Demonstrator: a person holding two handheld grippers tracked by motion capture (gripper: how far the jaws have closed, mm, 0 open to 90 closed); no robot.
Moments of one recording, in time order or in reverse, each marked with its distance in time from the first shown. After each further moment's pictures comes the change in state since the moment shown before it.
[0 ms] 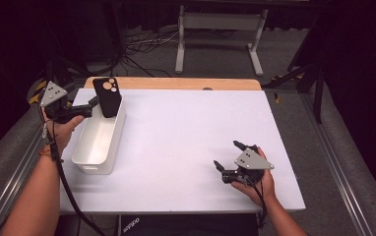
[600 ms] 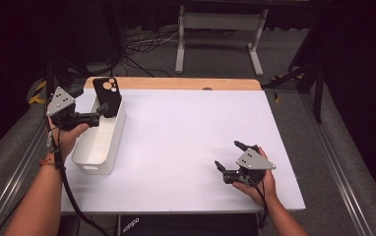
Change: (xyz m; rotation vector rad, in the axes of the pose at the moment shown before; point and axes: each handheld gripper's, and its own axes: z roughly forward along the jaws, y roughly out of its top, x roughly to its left) left arm -0.036 0.011 -0.012 -0.004 -0.045 0.075; right arm -0.002 -0.001 -0.002 -0.003 0.009 -0.002
